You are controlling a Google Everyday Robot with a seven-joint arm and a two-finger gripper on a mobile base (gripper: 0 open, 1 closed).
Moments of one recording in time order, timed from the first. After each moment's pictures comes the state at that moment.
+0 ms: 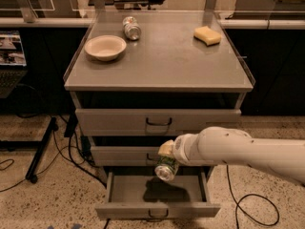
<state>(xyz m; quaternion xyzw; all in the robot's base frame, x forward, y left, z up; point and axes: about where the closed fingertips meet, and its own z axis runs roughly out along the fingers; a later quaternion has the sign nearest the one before) 0.518 -0.065 0.622 0.11 0.94 0.25 0.21</state>
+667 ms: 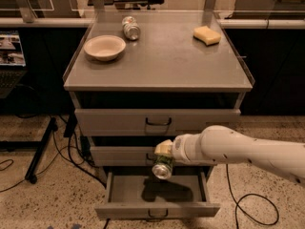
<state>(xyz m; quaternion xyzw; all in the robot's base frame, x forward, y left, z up) 0.529 -0.053 0.605 0.09 0.93 0.30 0.20</state>
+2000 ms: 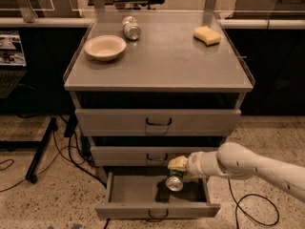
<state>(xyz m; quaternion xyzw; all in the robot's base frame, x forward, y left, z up) 0.544 -0.105 0.471 0.12 0.91 0.38 0.12</state>
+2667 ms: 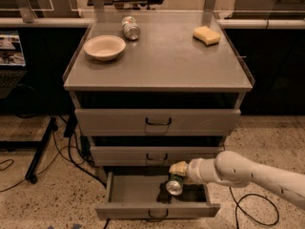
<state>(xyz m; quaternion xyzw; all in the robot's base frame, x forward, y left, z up) 0.546 -0.115 0.427 0.16 0.91 0.37 0.12</state>
